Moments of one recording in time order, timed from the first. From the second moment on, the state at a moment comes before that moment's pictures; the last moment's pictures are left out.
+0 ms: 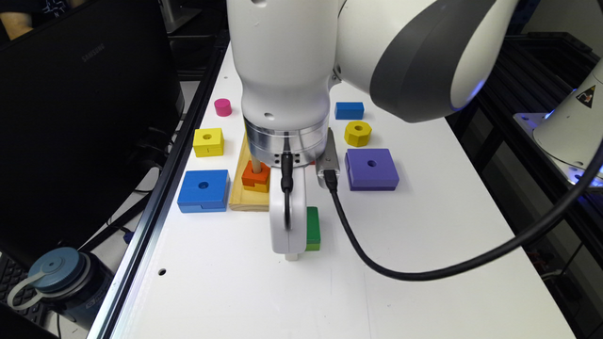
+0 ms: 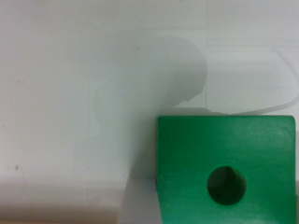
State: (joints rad) arm -0.17 0.66 0.53 -1.95 -0.48 2.48 1.41
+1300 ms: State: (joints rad) arm -0.18 0.62 0.55 -1.96 -0.47 2.46 1.41
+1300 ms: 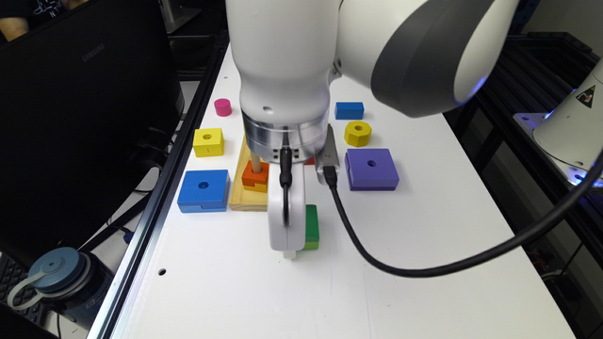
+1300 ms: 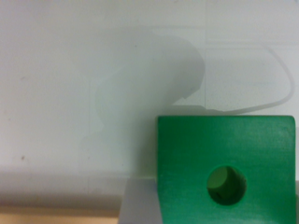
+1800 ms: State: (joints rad) arm -0.20 0.59 0.57 -1.96 -0.46 2.43 1.41
